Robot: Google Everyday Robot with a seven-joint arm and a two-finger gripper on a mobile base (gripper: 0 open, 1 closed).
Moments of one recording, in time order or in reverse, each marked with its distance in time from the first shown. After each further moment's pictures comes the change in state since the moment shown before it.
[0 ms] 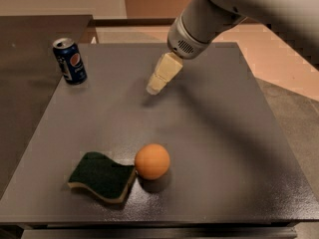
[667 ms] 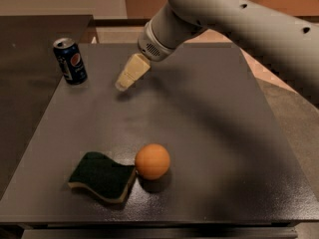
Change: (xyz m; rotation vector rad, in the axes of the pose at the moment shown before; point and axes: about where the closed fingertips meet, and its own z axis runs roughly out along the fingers) arm -0.061 0.004 0.063 -0.035 -0.134 0.030
